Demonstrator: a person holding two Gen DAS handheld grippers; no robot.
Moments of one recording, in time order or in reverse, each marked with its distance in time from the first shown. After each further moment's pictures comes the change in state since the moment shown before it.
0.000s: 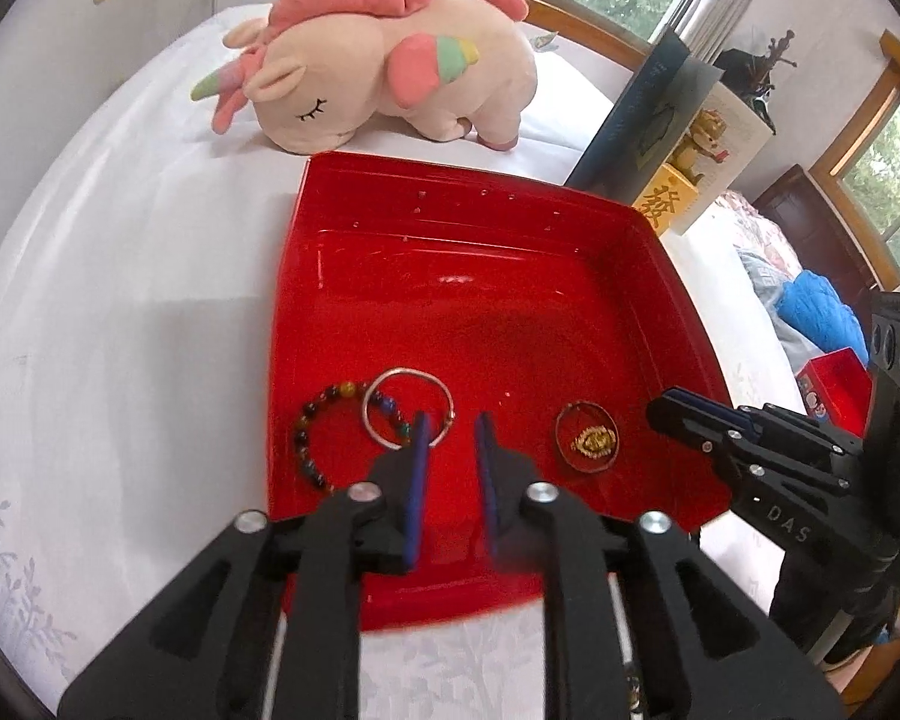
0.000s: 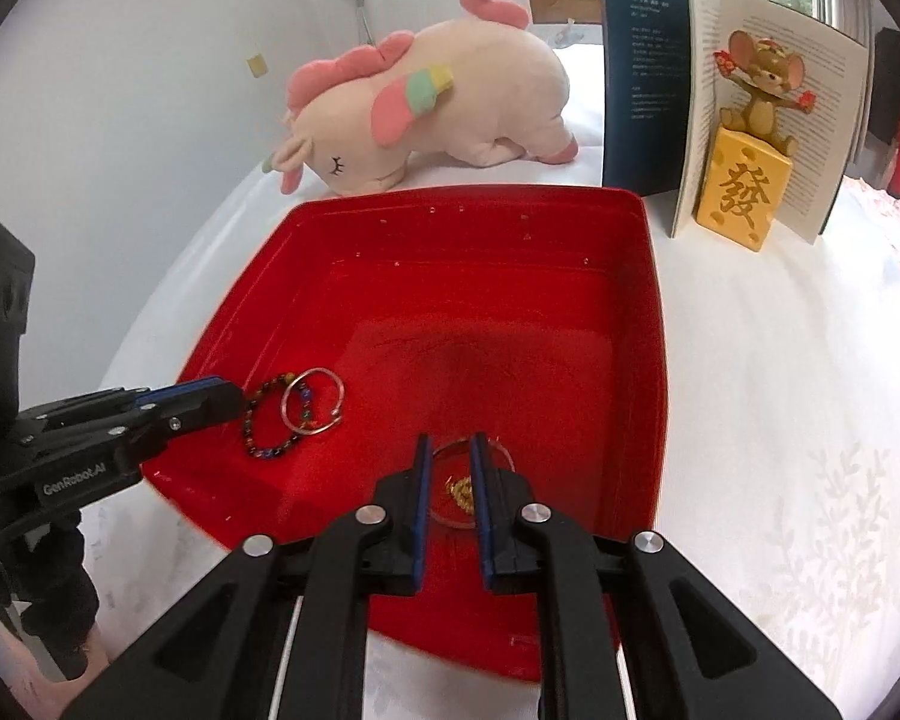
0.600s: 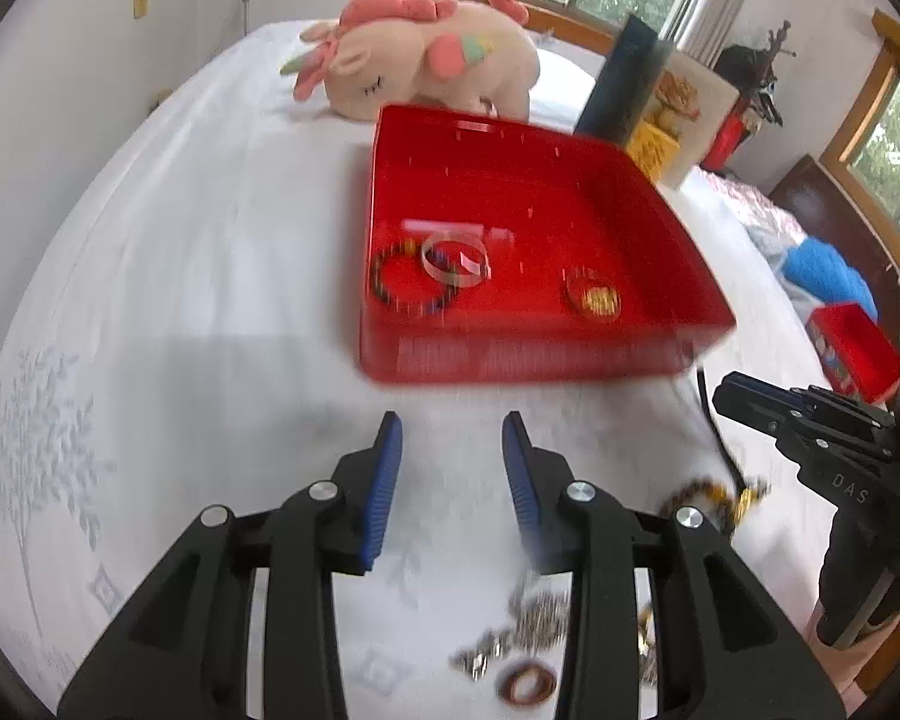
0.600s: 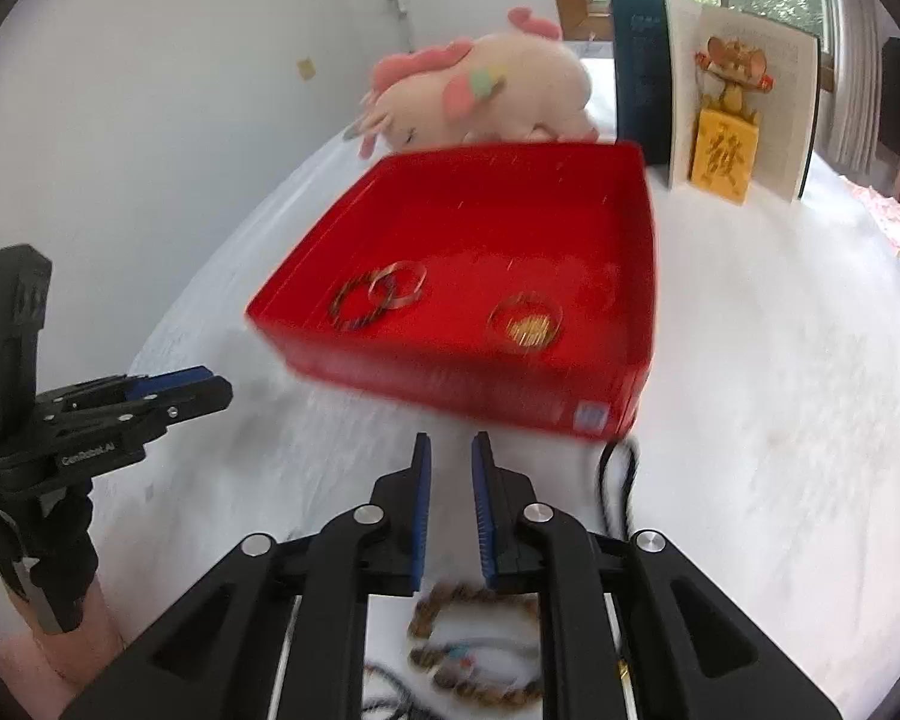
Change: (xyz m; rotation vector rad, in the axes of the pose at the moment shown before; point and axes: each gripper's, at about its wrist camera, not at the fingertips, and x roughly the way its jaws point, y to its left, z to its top) left arm -0.063 0.006 -0.109 0.018 -0.034 0.077; right arm -0.056 0.029 -0.103 -0.049 -0.038 0.059
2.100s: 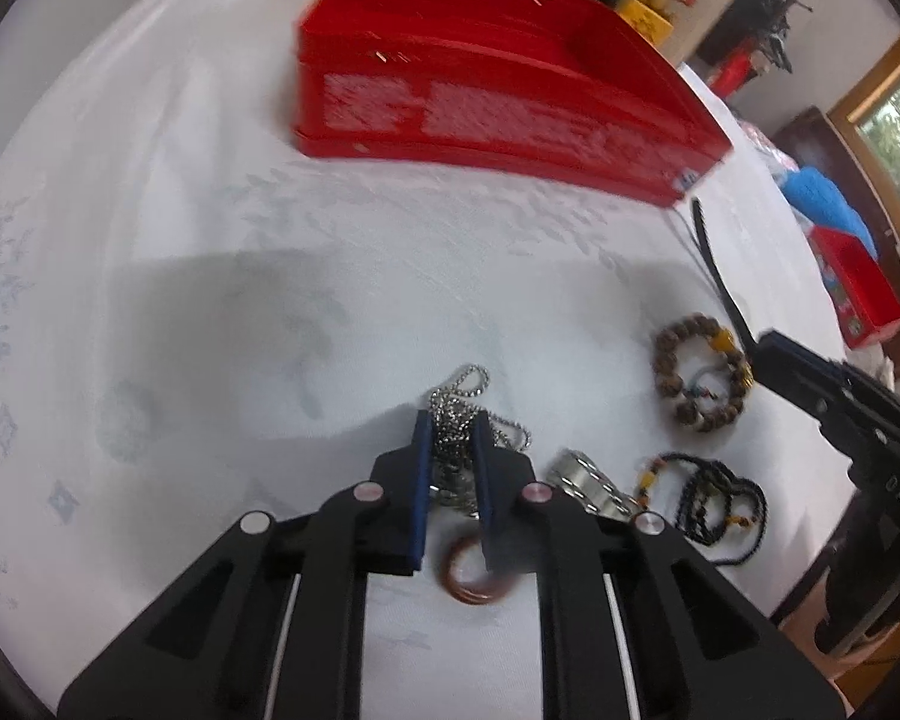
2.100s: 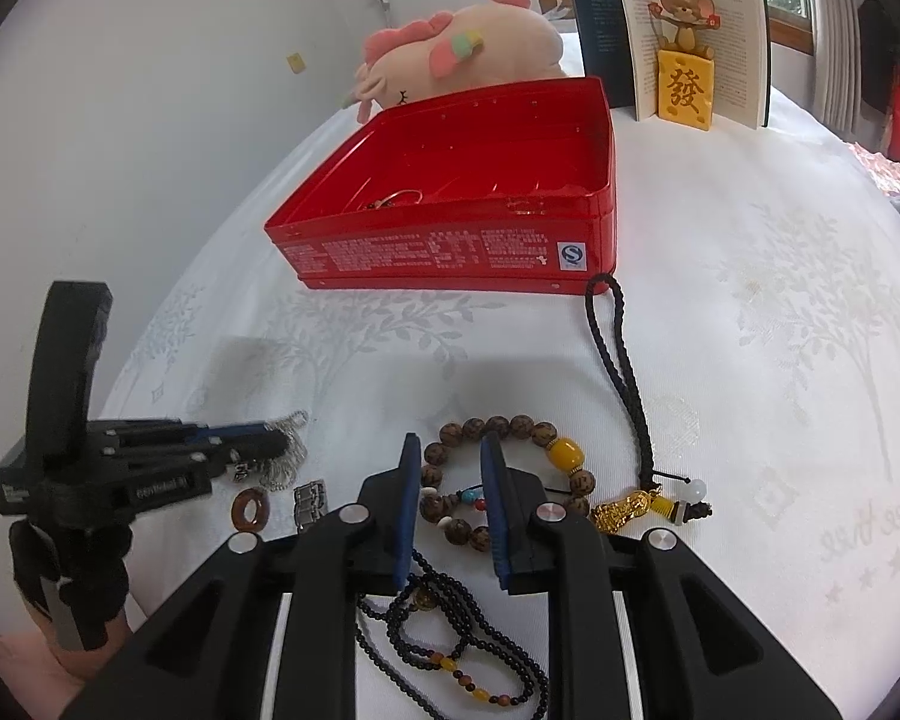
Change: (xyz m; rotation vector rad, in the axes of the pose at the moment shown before) left arm 0.032 -0.015 -0.071 -0.036 0.195 -0.024; right arm -0.025 0.004 -0.069 0.062 0.012 0.001
